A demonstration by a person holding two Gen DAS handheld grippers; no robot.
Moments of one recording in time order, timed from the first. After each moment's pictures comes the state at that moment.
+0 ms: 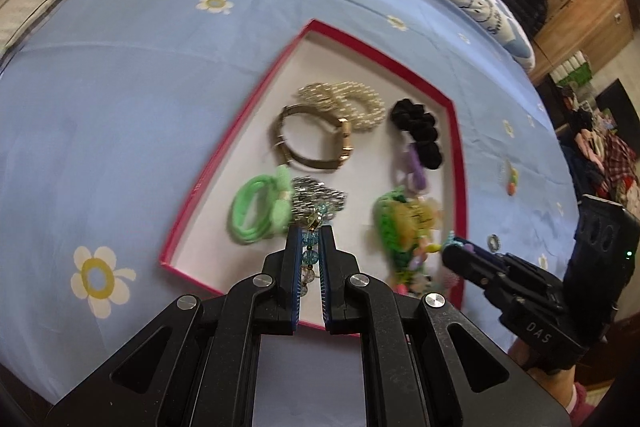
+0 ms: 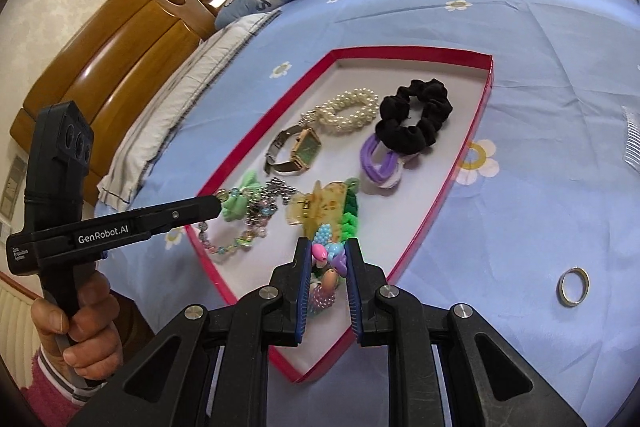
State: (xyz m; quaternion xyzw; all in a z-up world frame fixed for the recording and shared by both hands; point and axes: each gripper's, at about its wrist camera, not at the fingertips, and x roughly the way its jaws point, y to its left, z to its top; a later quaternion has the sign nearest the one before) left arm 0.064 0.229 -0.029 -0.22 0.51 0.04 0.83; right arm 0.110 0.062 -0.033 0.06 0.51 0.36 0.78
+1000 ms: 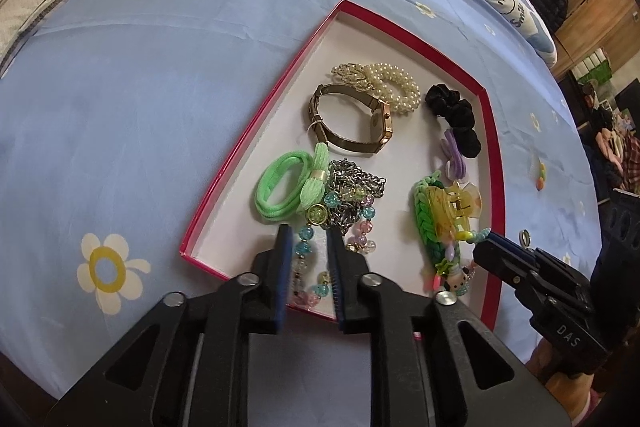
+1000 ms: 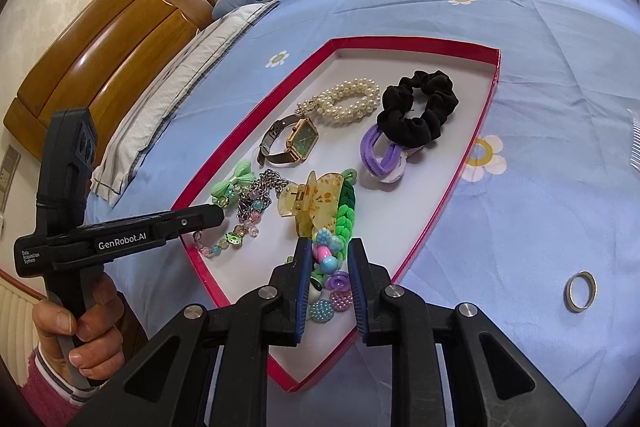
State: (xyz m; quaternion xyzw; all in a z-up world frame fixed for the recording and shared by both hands) left arm 0.061 0.232 -0.046 -0.21 0.53 0.06 0.82; right arm 0.109 0.072 -0.039 0.04 0.52 0.36 0.78
